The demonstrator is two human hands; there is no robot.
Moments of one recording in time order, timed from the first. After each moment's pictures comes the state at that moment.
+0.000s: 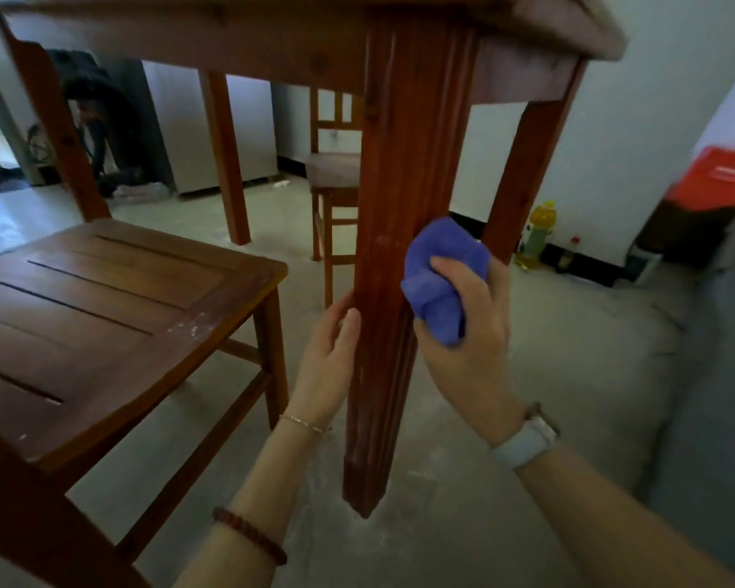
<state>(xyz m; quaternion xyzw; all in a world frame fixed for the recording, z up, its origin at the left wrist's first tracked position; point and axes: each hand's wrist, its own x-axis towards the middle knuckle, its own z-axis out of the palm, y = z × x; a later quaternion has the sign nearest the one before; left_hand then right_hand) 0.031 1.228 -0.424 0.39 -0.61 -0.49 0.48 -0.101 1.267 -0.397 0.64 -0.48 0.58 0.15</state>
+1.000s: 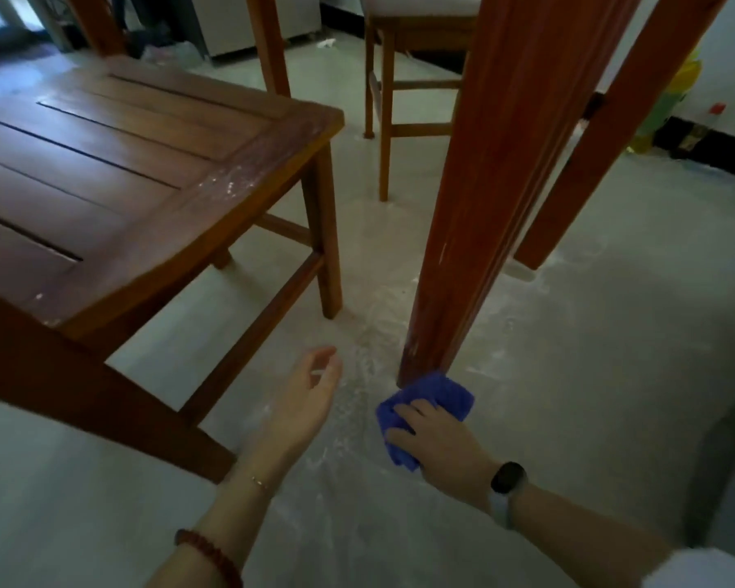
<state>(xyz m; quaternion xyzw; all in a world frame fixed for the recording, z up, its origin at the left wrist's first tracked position) 0.116 1.262 -0.587 0.65 -0.54 -0.45 0.28 -0.071 1.303 -0.662 0.88 -0.47 -0.07 -0.07</state>
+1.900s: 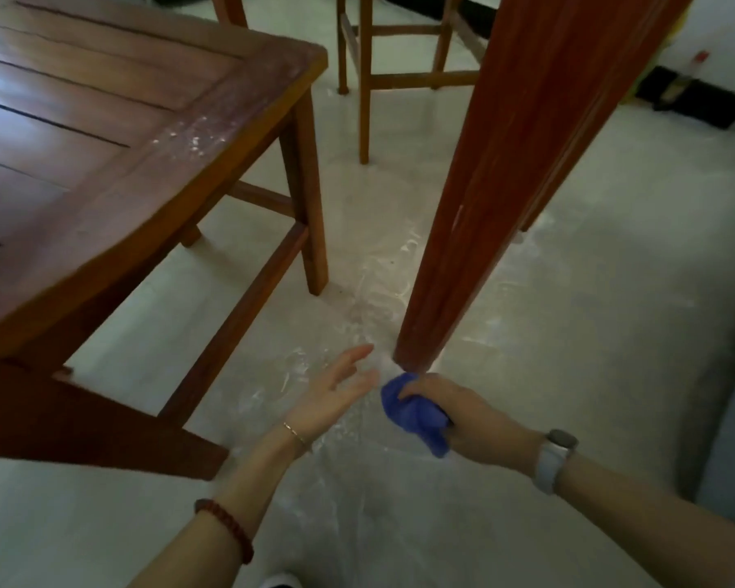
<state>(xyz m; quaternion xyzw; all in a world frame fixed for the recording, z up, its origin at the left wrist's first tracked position) 0.118 1.247 -0.631 0.50 -0.57 -0.62 0.18 -0.079 1.300 -0.652 0.72 -0.52 0.22 -0.40</state>
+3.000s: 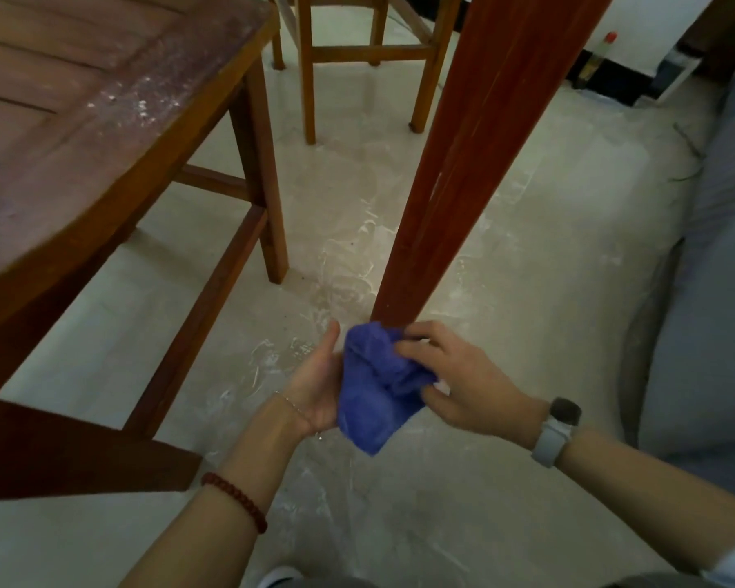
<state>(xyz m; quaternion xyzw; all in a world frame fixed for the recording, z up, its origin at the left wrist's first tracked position) 0.110 1.235 -0.644 0.34 -0.16 -0.92 0.15 -0.066 1.313 -0.612 0.78 -0.58 0.17 -0.17</state>
